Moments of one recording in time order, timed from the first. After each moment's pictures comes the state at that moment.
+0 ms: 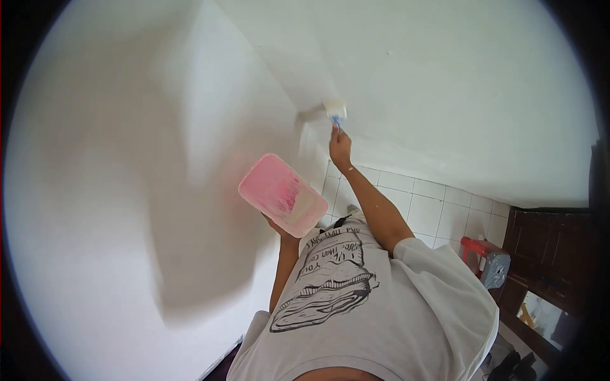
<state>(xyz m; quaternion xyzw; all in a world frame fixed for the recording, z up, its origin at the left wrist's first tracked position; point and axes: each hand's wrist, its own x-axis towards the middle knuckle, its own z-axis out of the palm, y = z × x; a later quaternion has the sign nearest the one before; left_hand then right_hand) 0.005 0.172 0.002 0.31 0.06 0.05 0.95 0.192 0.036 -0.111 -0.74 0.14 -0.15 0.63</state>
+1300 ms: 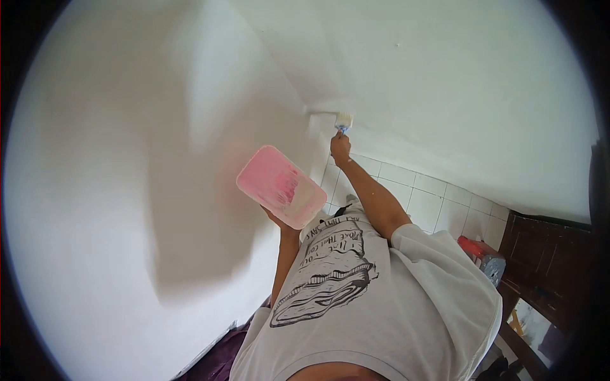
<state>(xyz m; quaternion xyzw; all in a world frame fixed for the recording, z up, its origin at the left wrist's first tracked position) 0.006 0.177 -0.028 0.35 0.13 0.12 0.92 0.220 0.058 -0.186 -0.76 0.22 -0.01 0.62</state>
